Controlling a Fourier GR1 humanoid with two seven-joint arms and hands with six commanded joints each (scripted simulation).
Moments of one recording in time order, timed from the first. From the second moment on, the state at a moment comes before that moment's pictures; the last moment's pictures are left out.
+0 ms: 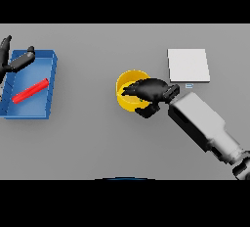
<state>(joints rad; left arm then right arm) -0.64 0.90 -0.67 -1.17 0.28 0.29 0.49 -0.69 -0.31 0.65 -1.10 0.81 0.48 -0.16</state>
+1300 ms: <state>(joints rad) -0.62 0.93 -0.66 -1.22 0.29 0.30 0.50 -0.73 -0.47 0.55 -1.39 0.66 0.69 -0.02</state>
